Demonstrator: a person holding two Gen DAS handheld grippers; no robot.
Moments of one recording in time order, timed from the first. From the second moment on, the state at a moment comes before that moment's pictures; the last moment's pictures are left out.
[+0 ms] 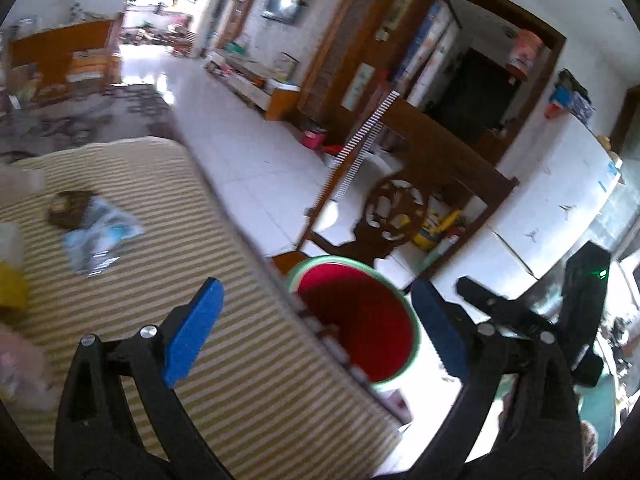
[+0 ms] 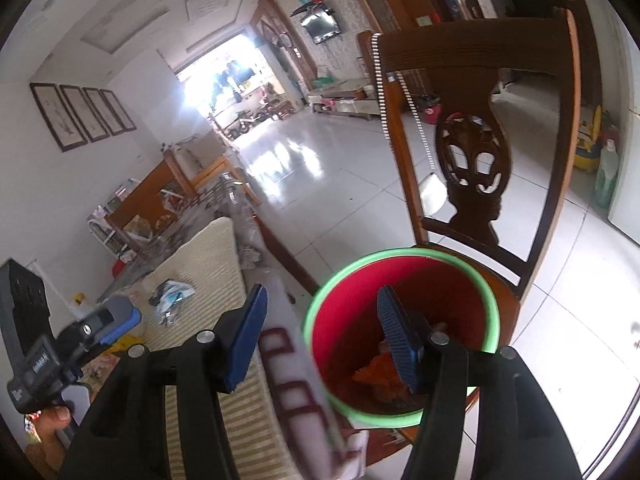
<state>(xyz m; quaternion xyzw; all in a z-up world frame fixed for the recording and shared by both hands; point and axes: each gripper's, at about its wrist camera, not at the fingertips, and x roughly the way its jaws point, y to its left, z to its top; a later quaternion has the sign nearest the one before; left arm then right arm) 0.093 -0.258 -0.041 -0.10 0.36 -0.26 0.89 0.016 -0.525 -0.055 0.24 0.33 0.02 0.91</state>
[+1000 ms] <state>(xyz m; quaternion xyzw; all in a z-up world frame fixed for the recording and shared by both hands) 0.121 0.164 -0.101 -0.11 0.44 0.21 0.87 0.029 -0.345 -0.026 0.22 0.40 0.25 0.85</state>
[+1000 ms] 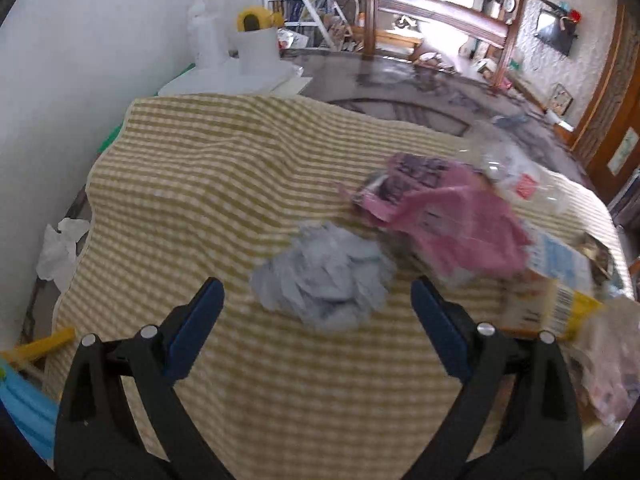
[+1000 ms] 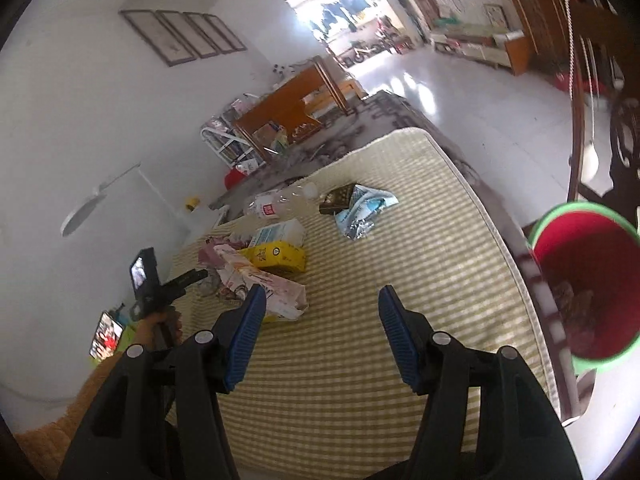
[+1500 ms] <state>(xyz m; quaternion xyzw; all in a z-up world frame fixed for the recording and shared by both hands) 0.079 0.162 -0.075 -0.19 0.42 0.15 0.88 0.039 -0.320 -0.030 0.17 0.44 0.24 0.85</state>
